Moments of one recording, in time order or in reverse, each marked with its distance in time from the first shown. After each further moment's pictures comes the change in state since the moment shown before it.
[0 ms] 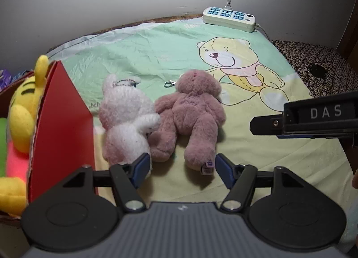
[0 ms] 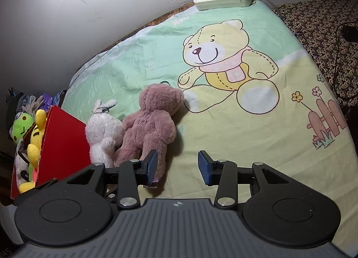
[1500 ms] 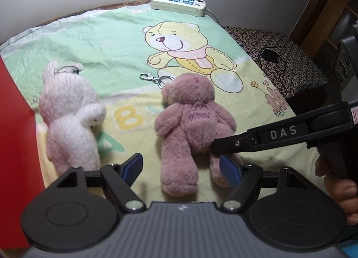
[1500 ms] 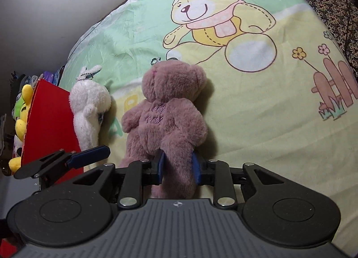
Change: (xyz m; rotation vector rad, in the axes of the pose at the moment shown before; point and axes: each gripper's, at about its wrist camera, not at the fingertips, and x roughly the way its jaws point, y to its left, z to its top) left arm 0.024 -0.009 -0.008 0.079 0.059 -0.291; right arm 0.021 -0.044 -0.018 0.021 0.165 0.063
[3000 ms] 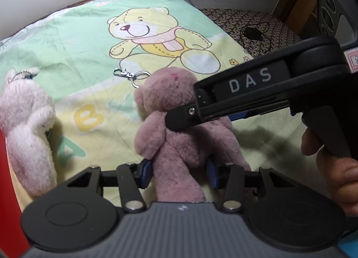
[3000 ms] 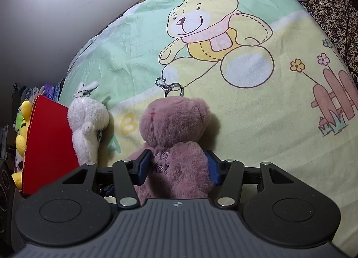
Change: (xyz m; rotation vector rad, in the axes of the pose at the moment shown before) left arm 0.031 -0.035 -0.003 0.123 0.051 -0.039; right arm 0.002 -0.007 0.011 0.015 -0.045 0.018
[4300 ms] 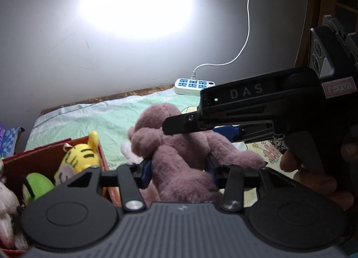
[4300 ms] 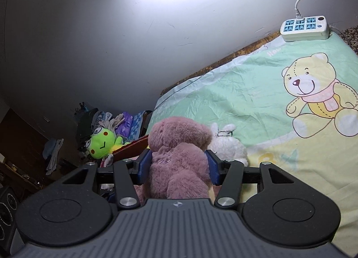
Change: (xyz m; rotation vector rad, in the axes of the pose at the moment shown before) left arm -0.212 0.063 -0.026 -0.040 -0.431 0.168; right arm -0.064 0.174 -0.015 -0.118 -0.261 0.275
